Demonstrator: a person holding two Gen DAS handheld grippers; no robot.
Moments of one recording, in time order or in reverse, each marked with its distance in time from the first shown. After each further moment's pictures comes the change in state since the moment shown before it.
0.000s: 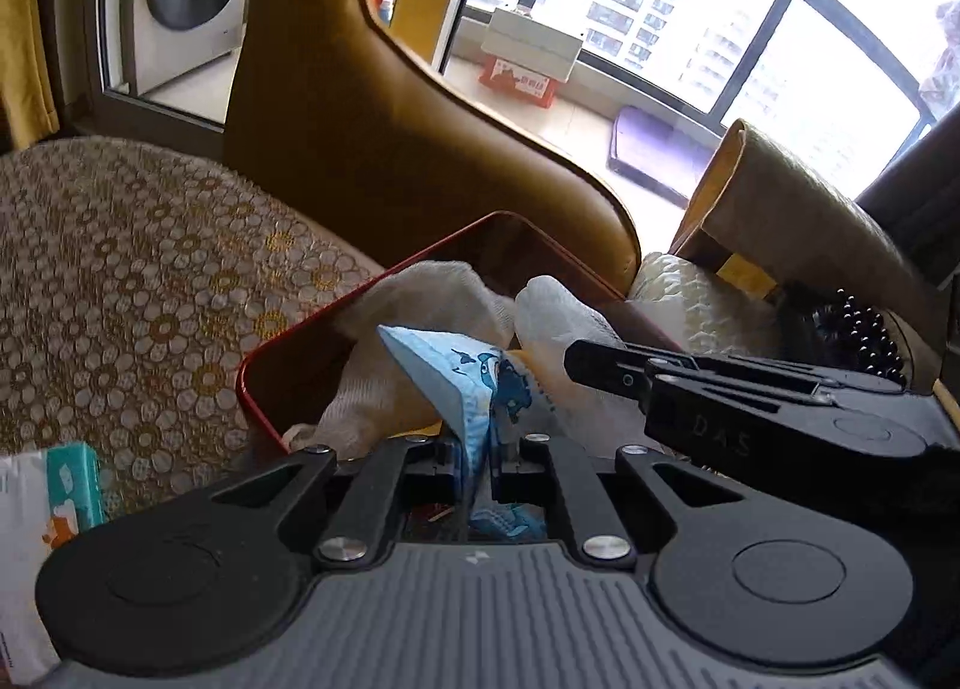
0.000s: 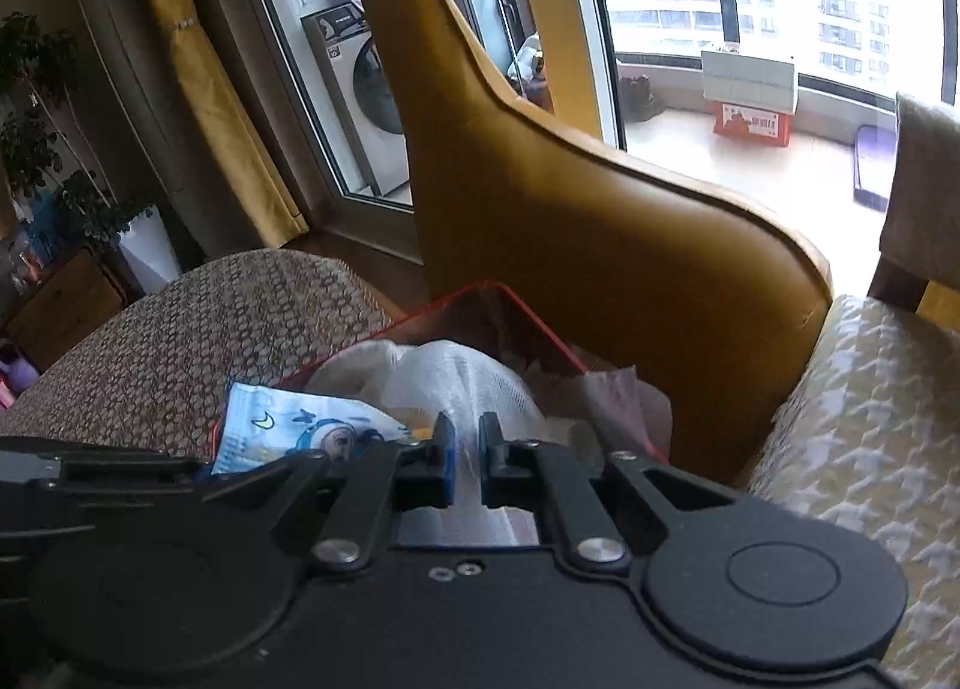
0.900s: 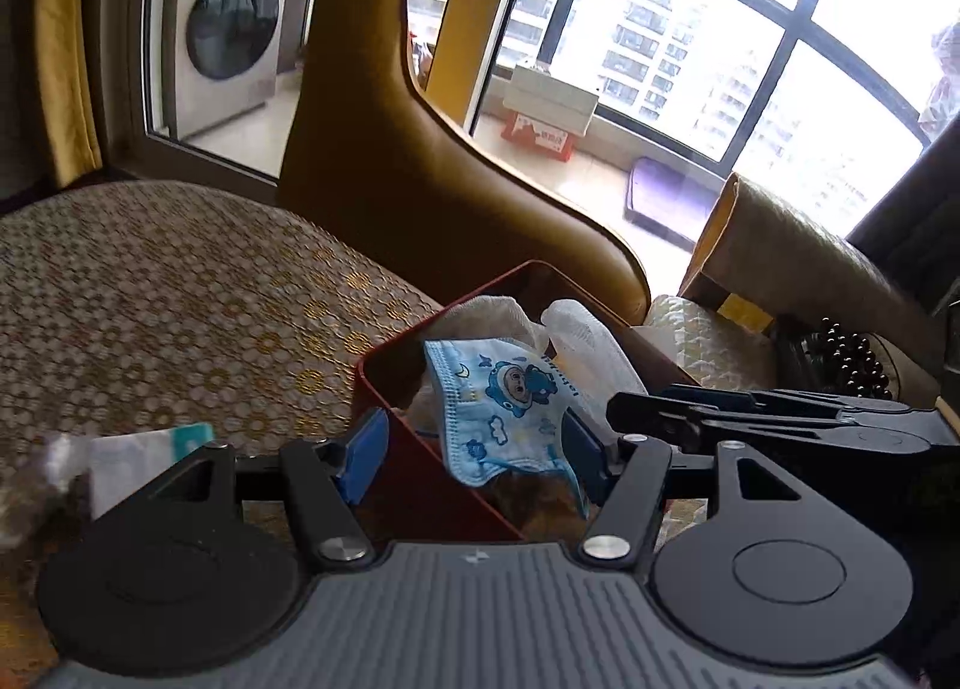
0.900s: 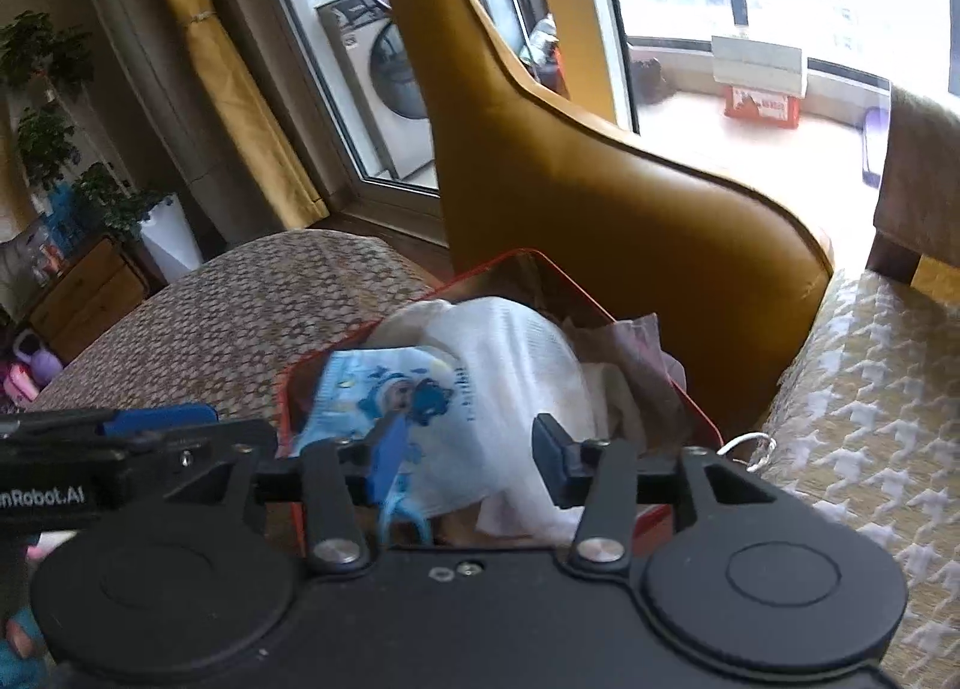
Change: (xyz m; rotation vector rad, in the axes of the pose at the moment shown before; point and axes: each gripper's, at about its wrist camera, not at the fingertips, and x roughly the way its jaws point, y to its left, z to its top) left arm -0.086 0.012 -0.019 0.014 -0.127 0.052; right arm -0.041 0.017 -0.006 -0.002 0.026 0.035
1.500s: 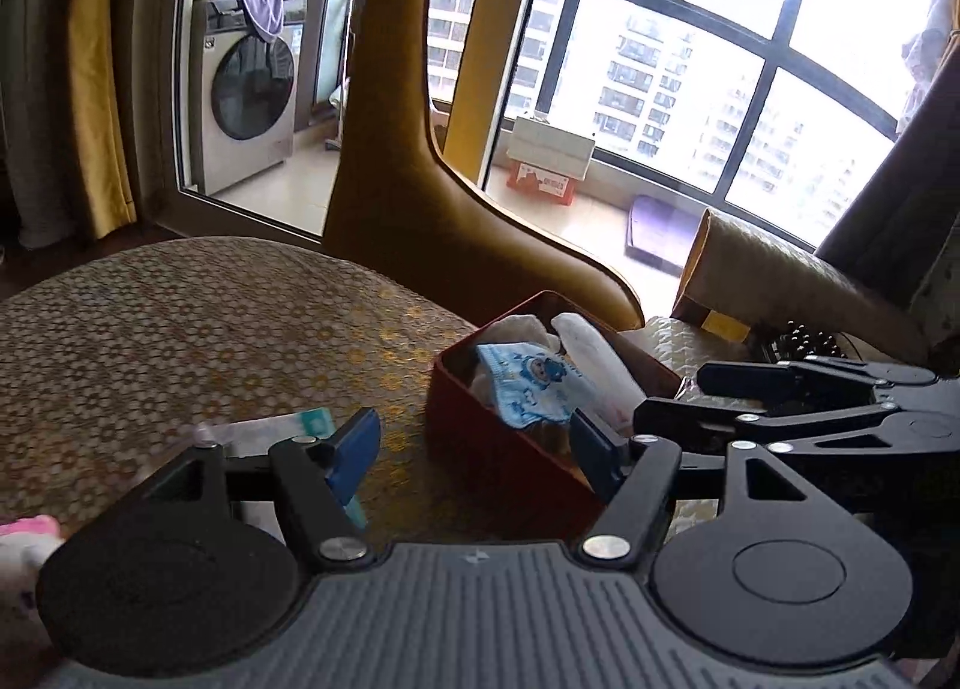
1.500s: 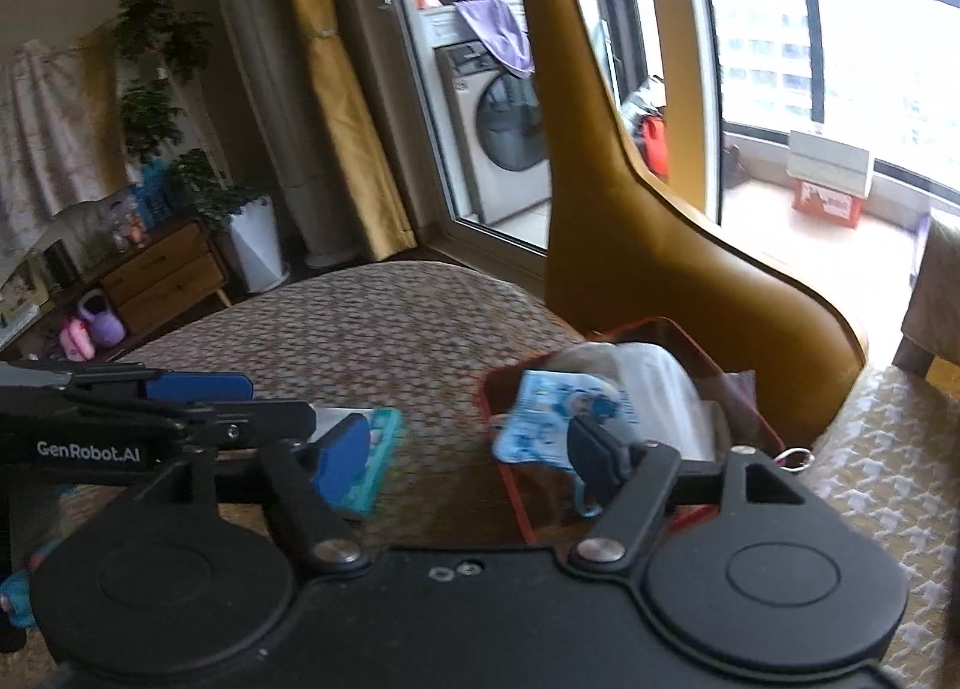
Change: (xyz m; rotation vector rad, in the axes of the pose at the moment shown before) left arm -0.126 0.026 -0.028 0.049 -0.099 0.020; right arm -0.093 0.093 -0.016 -0.166 -0.097 0.096
